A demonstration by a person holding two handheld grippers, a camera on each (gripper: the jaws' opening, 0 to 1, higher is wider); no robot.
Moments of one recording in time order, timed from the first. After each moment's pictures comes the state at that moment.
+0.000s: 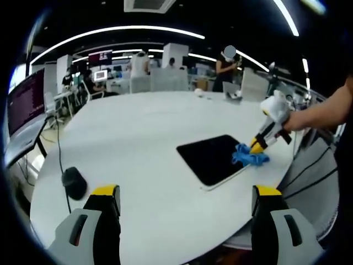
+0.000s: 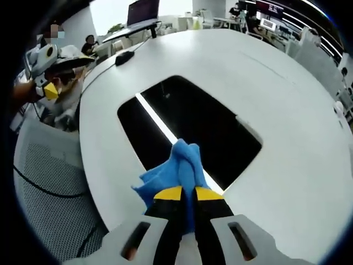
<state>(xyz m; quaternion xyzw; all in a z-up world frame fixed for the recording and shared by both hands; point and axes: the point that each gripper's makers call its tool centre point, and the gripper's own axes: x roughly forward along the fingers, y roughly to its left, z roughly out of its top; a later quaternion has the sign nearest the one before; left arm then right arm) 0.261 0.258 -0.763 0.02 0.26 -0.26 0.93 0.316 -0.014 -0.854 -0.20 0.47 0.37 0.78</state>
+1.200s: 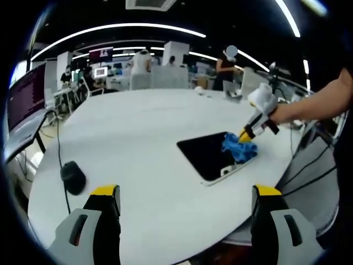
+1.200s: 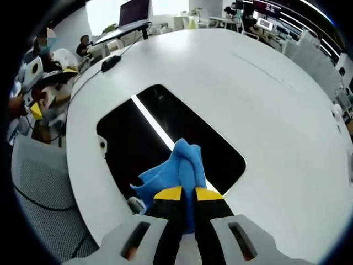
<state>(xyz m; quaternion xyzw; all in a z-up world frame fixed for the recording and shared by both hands) 0.256 0.262 -0.770 0.01 0.27 -0.27 0.93 0.362 -0.011 -0.854 -0.21 0.47 0.36 0.78</state>
